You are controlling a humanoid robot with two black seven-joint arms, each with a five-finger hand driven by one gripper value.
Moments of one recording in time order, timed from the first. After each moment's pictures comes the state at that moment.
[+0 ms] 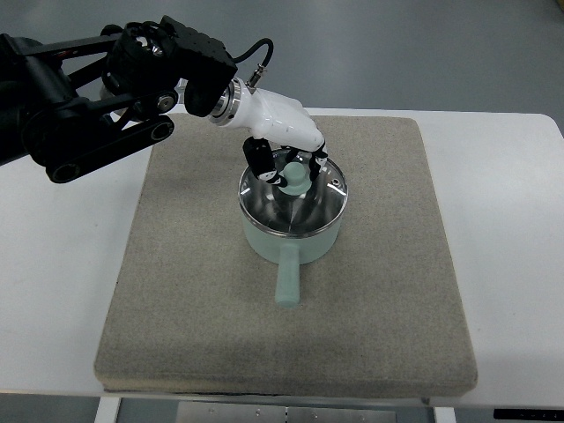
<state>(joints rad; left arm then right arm) -1.37 0.38 -0.28 -1.21 1.86 -0.57 -0.31 0.05 0.00 -0.05 0.17 0.04 -0.07 0.03</state>
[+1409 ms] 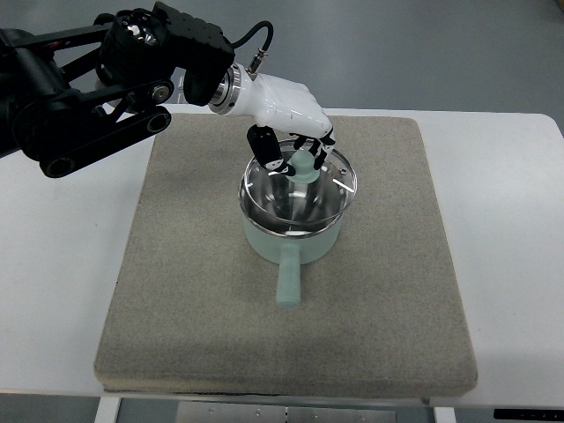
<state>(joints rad) -1.38 0.40 -0.32 -1.24 1.85 -0.54 -0.31 0.05 0.00 -0.05 0.17 0.04 -0.07 0.03</state>
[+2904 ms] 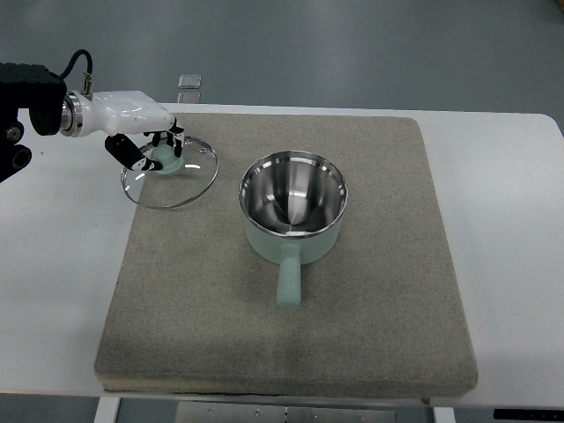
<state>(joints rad) -1.07 0.74 -0.35 -1.16 1.86 -0.30 -0.31 0.05 0.00 -0.05 0.17 0.04 -0.07 0.03</state>
